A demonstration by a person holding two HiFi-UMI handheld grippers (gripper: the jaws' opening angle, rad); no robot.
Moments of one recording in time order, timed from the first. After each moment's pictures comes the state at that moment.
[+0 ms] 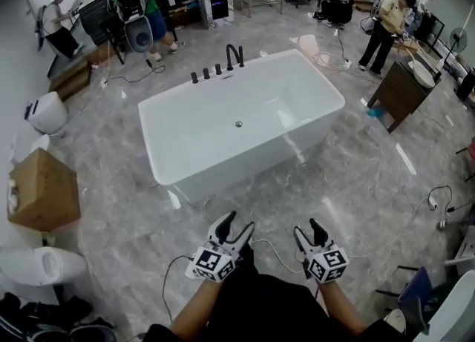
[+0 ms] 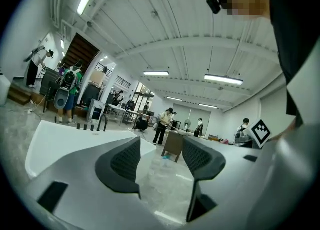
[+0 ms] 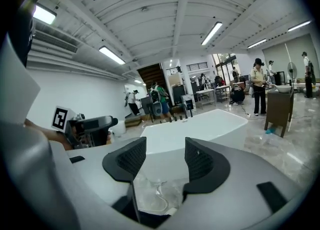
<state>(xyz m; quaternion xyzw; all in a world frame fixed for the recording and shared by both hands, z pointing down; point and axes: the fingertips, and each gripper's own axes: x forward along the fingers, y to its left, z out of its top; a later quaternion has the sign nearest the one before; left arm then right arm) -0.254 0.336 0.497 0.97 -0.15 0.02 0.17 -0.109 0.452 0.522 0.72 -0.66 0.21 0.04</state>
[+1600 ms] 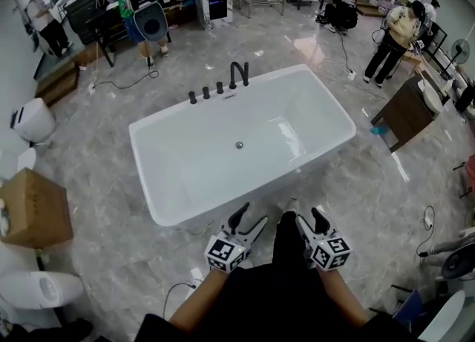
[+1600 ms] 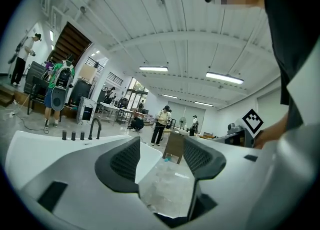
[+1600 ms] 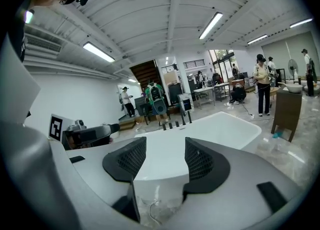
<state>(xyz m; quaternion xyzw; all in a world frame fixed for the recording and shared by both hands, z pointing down) -0.120 0.095 0.511 0.98 -0.10 0.03 0.16 0.006 0.185 0.523 0.73 -0.64 0.24 0.03</state>
